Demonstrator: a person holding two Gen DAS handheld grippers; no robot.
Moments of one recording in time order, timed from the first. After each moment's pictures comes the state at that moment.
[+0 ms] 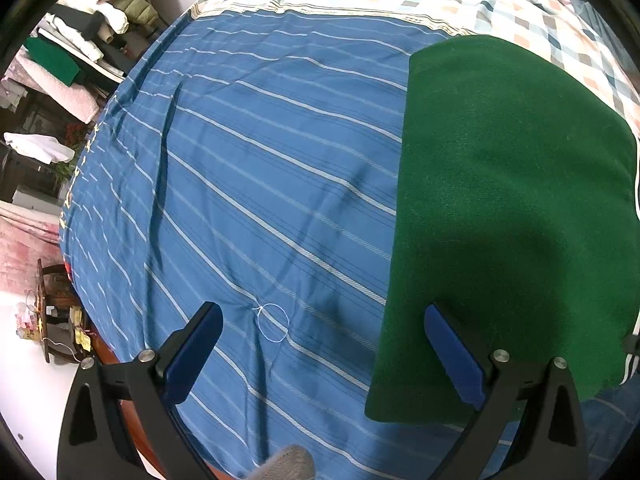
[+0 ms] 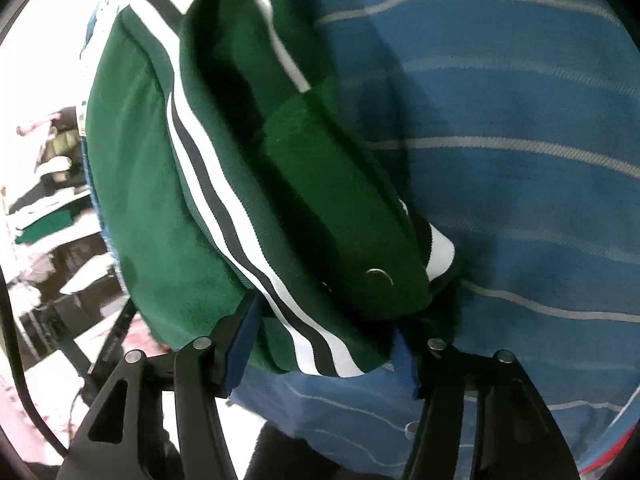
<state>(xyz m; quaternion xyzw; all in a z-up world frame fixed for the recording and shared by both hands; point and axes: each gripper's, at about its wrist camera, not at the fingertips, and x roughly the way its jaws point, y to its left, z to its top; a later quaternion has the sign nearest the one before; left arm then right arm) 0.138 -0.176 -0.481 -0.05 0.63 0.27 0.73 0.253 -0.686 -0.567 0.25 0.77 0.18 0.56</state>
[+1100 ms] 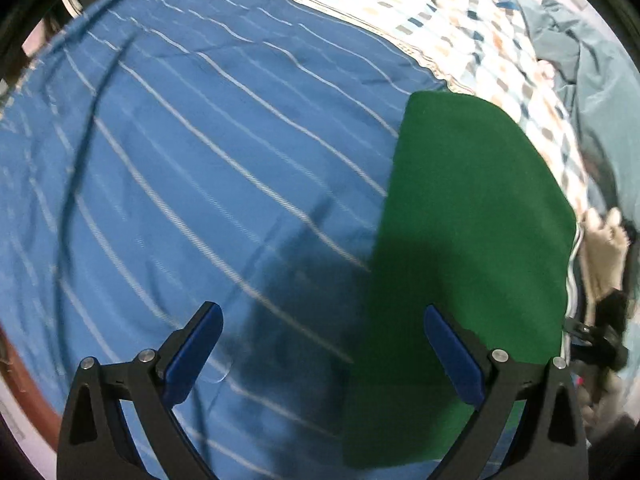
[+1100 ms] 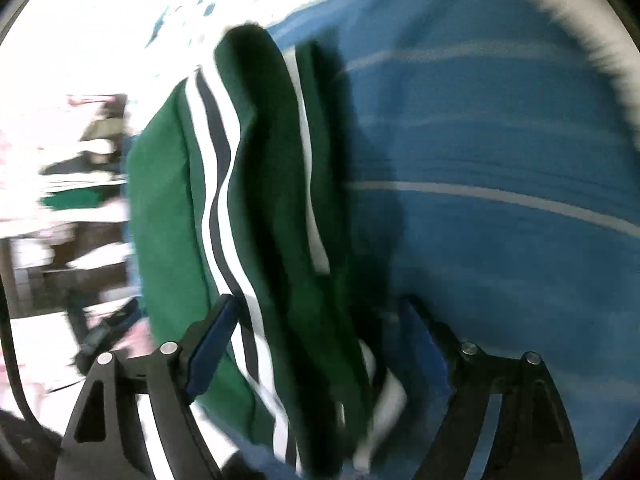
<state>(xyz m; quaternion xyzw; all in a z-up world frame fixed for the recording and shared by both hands) 0.151 -0.111 -0.495 -0.25 0.59 0.15 0.75 0.314 -0.712 -0.579 0.27 0.69 0.30 0.60</state>
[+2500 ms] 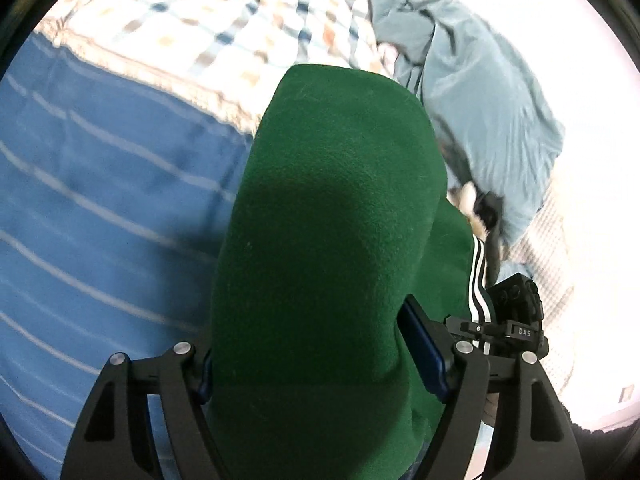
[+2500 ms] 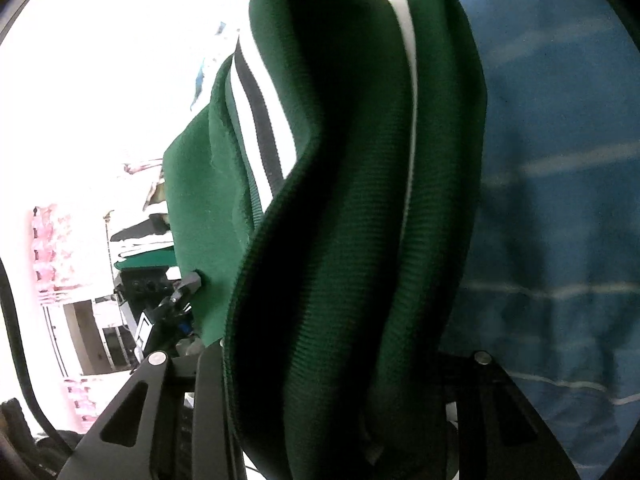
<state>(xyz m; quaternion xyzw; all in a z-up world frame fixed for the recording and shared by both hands) 0.299 -0.088 -0.452 -0.30 0.55 -0.17 0.76 0.278 -0.677 -0.511 0.42 0.62 0.29 0.59</state>
